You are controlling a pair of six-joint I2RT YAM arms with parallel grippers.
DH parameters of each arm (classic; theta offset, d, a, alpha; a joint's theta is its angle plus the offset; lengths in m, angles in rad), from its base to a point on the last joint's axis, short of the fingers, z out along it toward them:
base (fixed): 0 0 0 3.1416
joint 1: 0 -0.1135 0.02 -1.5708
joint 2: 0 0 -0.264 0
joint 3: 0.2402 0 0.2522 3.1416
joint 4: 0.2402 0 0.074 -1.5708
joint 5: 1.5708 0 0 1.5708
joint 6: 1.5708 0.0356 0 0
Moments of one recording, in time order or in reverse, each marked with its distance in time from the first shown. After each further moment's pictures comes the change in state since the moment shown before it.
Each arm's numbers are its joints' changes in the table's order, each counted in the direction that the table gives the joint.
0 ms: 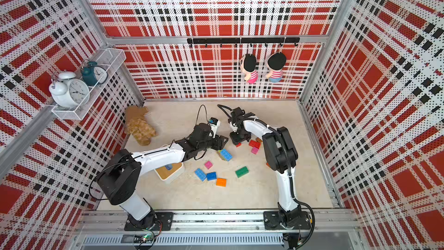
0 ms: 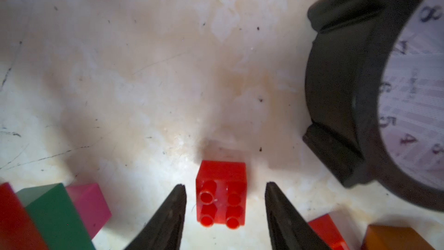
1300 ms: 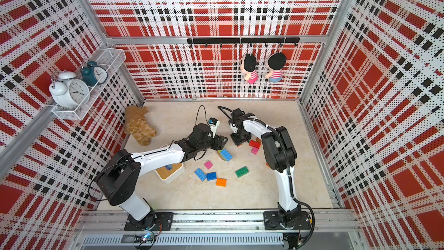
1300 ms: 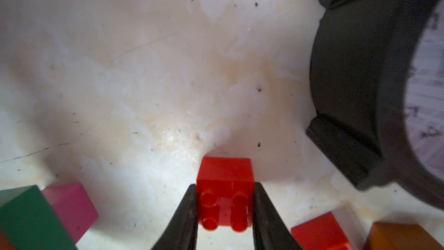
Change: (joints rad) left arm -0.021 0.023 -0.040 -0.035 0.008 -0.028; right arm 0.000 -0.018 0.004 0.025 0.021 0.003
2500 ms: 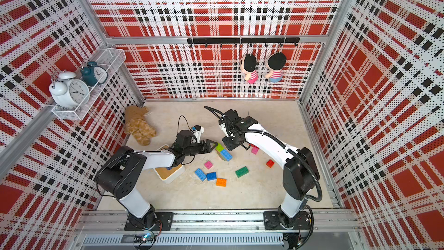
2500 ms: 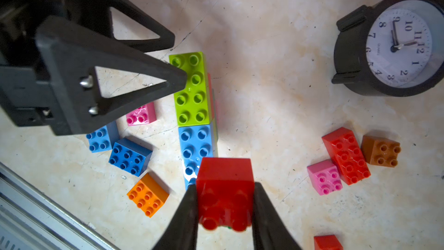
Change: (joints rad) left arm -0.209 -0.067 -0.253 -0.335 0.371 -0.234; right arm -0.223 0.411 -0.122 0.110 0.032 0.114
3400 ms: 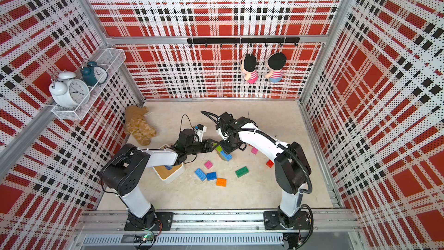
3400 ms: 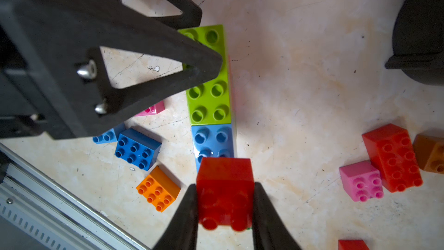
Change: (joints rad) left arm 0.014 -0.033 0.031 -0.005 0.003 -0.003; right arm -0.024 -0.105 0.037 0.047 -0.063 0.017
